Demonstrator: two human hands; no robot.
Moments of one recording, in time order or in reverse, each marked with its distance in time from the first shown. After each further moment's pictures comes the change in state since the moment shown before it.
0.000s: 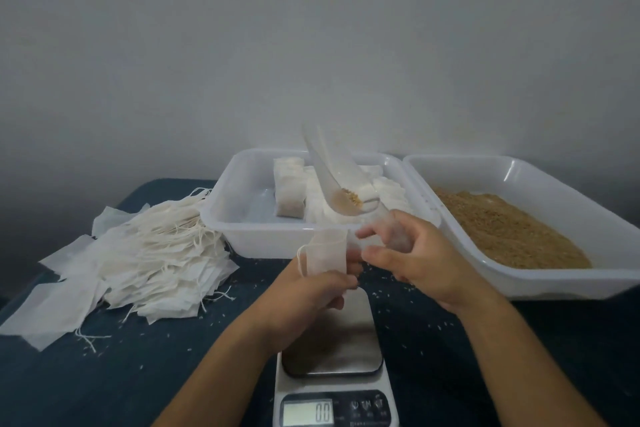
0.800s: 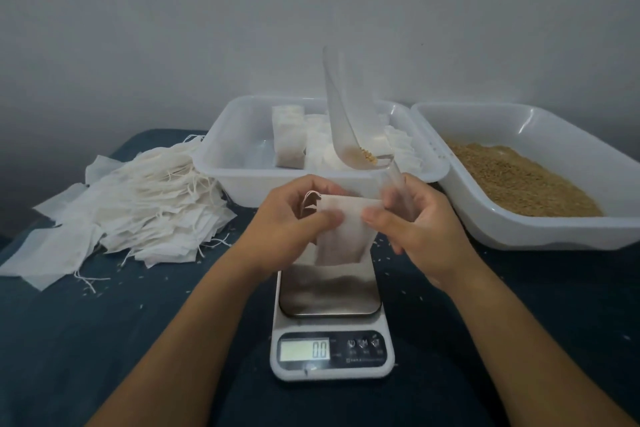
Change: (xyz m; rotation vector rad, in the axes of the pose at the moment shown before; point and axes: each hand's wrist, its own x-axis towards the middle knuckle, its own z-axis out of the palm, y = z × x) left_hand -0.007 0.015 -0.004 0.229 0.124 0.253; right_hand -0.019 0.021 0.028 0.182 0.170 -0.064
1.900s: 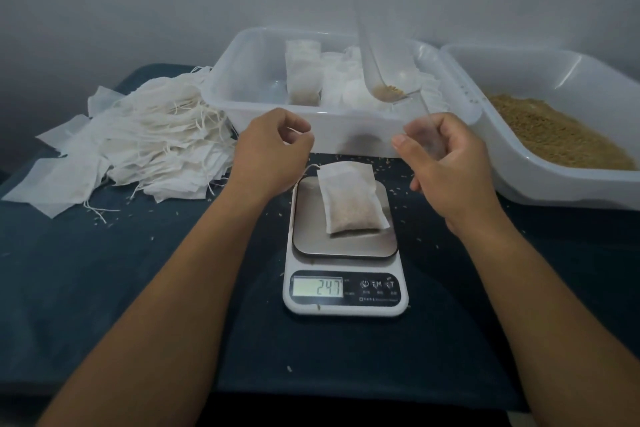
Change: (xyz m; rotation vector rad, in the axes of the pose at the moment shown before) left_hand 0.019 -0.035 -0.033 0.621 0.504 -0.145; right_hand 0.007 0.019 0.004 -0.194 0.282 -0.038
